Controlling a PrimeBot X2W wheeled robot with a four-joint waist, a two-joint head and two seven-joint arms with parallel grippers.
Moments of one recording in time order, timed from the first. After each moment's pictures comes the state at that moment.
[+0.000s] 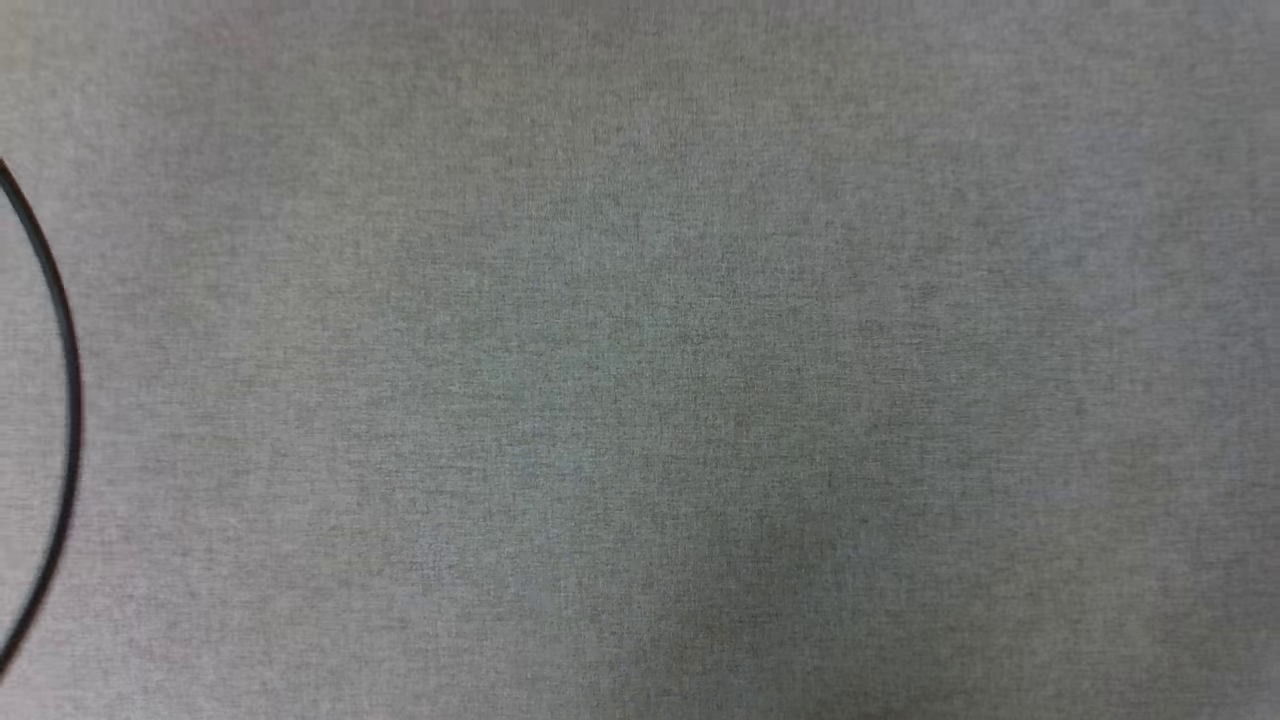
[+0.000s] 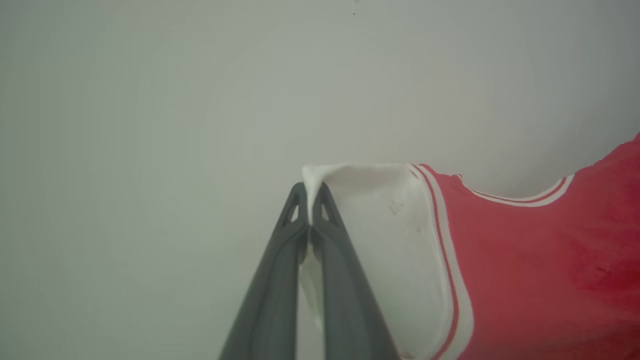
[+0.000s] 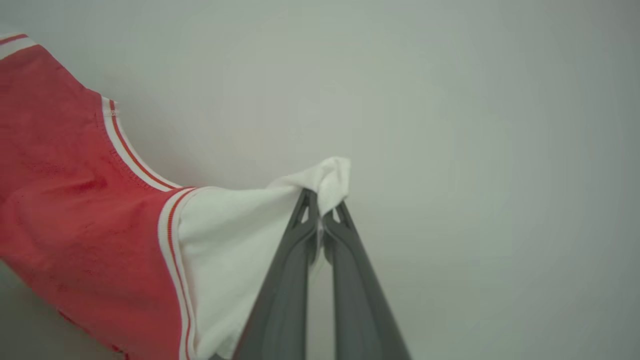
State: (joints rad) left arm -1.76 0.67 -0.89 0.73 -0.81 0.01 -0.24; right arm -1.74 -0.46 0.62 0.80 0.47 0.13 -0.04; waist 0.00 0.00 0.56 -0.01
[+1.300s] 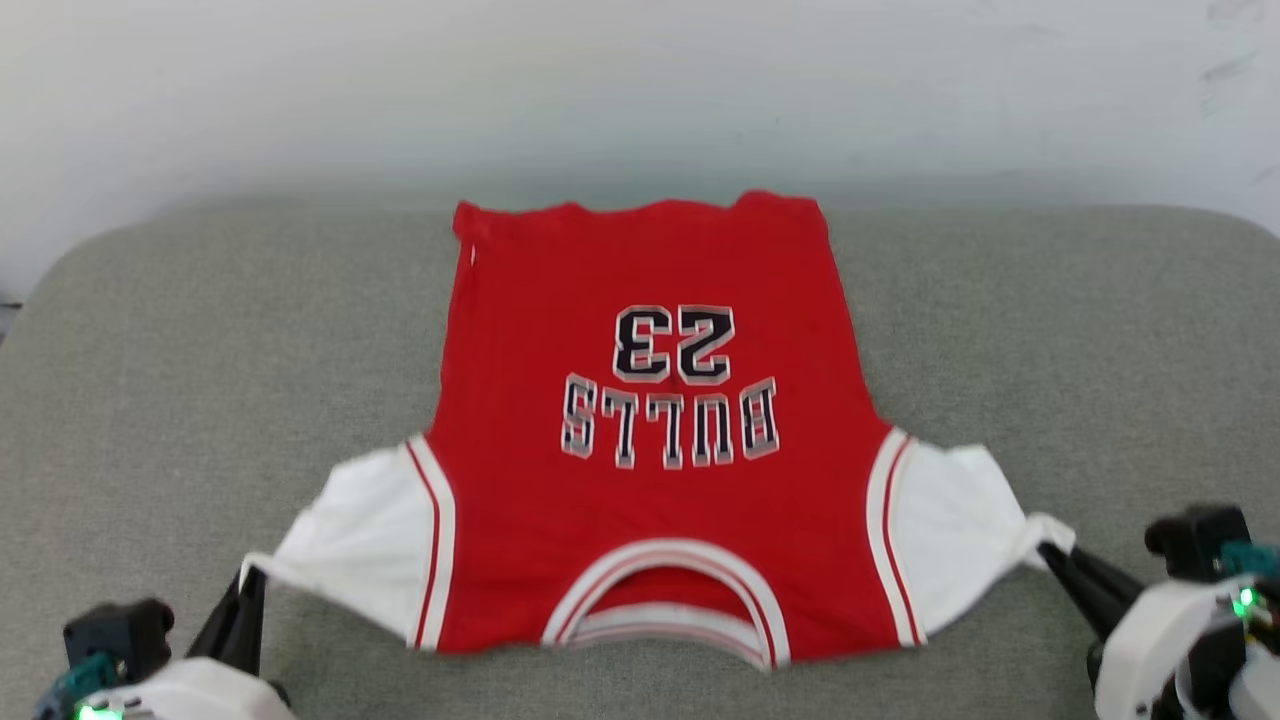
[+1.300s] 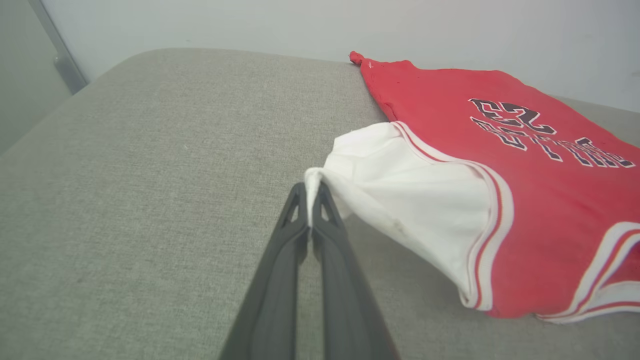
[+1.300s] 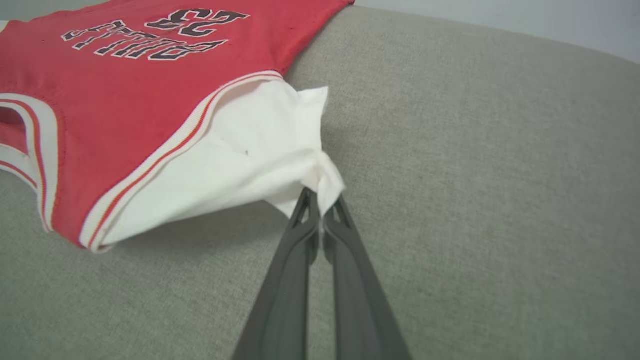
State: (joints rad) left arm -0.05 0.67 -0.47 0.17 -0.90 0.27 -0.26; right arm -0.34 -0.63 0.67 0.50 0.76 0.13 -0.14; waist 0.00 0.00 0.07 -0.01
